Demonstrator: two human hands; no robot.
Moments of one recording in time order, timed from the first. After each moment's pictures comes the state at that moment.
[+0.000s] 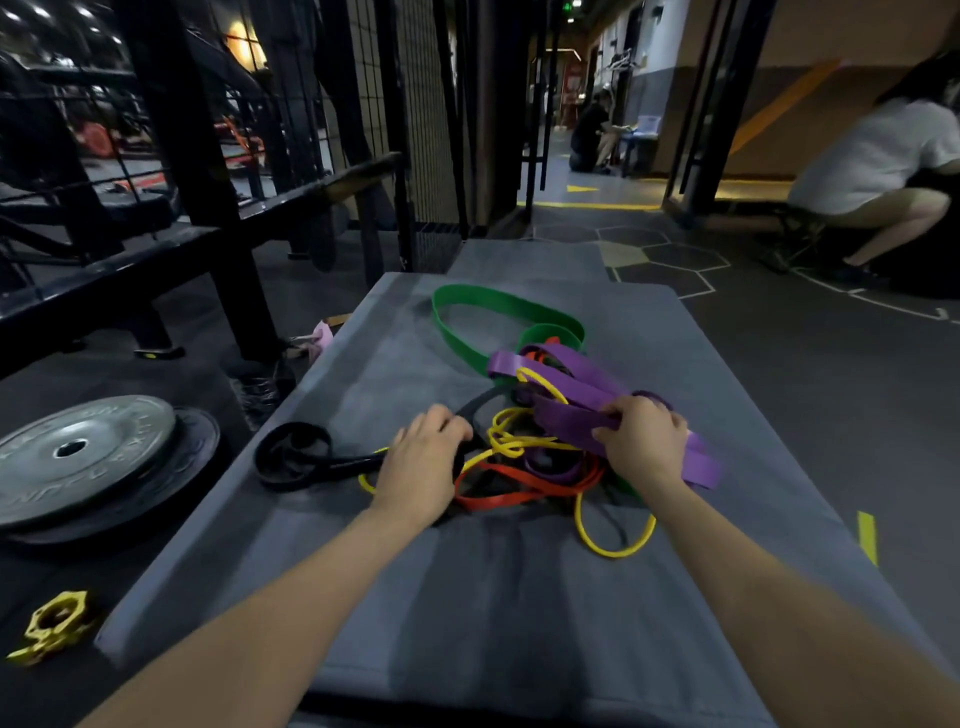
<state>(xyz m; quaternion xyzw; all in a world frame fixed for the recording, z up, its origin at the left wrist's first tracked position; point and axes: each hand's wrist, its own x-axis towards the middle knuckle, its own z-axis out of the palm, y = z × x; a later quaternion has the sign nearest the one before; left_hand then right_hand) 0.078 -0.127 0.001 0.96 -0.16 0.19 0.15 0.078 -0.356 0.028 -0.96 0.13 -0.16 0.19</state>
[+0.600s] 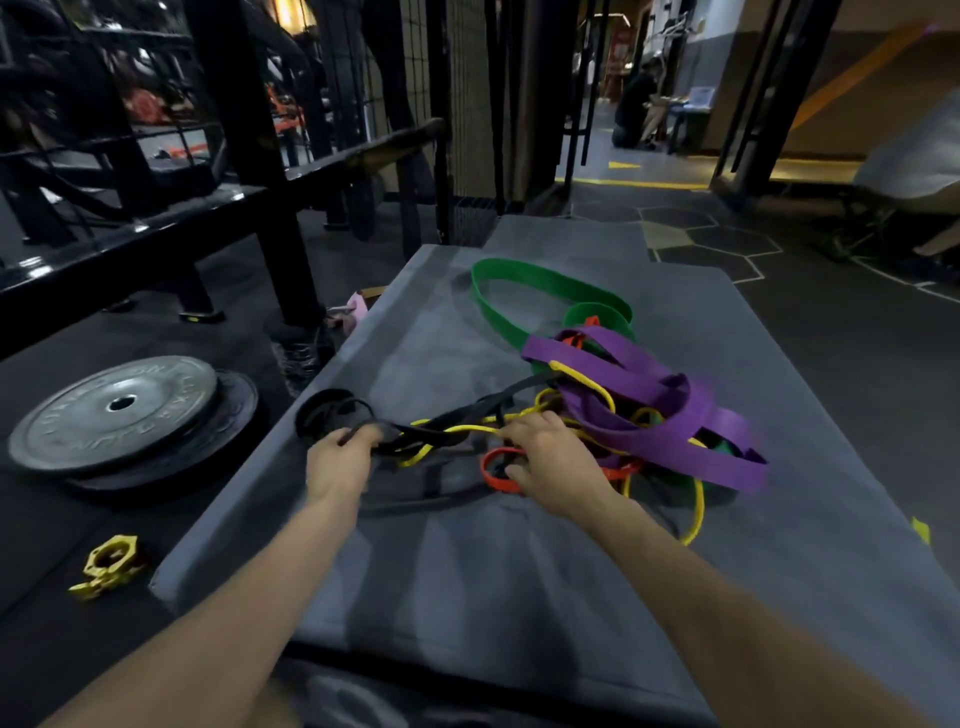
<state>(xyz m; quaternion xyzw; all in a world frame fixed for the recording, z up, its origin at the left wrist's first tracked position) 0.068 -0.042 -0.013 0.71 0.27 0.11 0.65 0.079 -0.259 -0.010 -0.97 -0.21 -0.05 0.15</state>
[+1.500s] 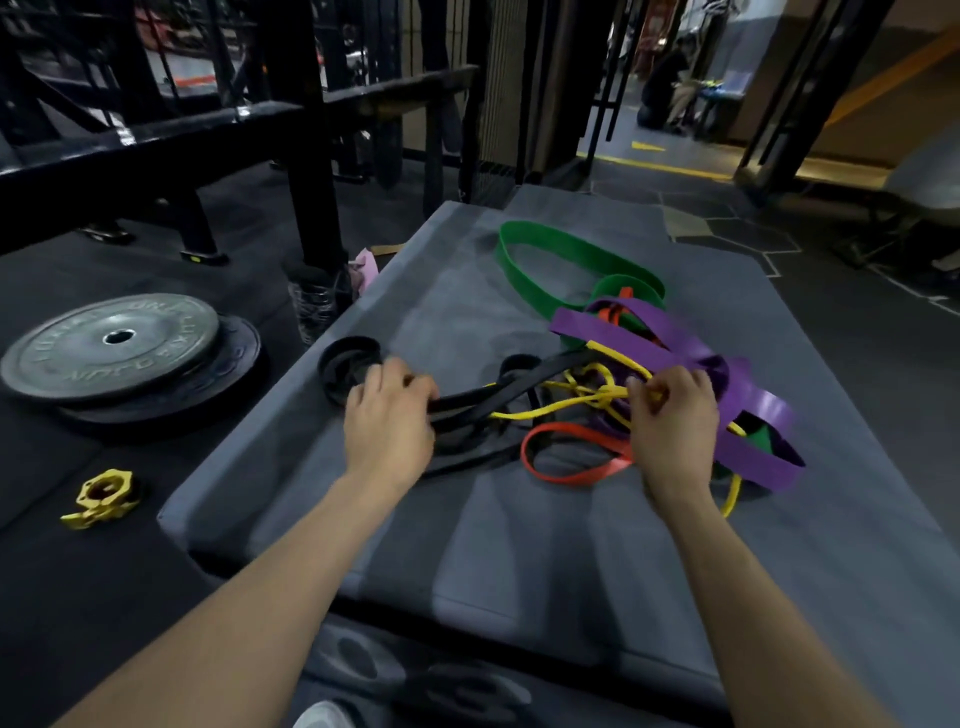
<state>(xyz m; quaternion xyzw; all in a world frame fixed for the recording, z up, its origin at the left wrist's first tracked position) 0.054 -0.048 -0.027 0.97 0.01 0.19 0.14 0.068 -0.291 -0.011 -0.88 0.08 -0.31 0.34</state>
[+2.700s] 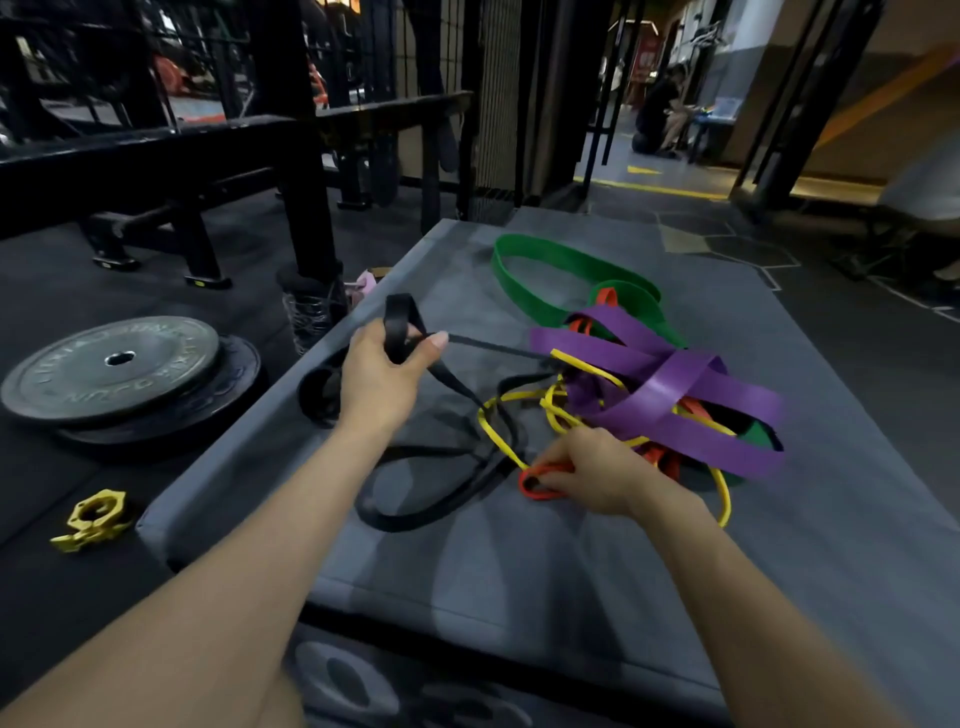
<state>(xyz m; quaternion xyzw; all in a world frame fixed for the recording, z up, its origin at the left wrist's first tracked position) 0.081 -0.050 -0.005 0.79 0.08 0.23 0.56 0.059 -0.265 -0.017 -0.97 -0.17 0.09 0.17</state>
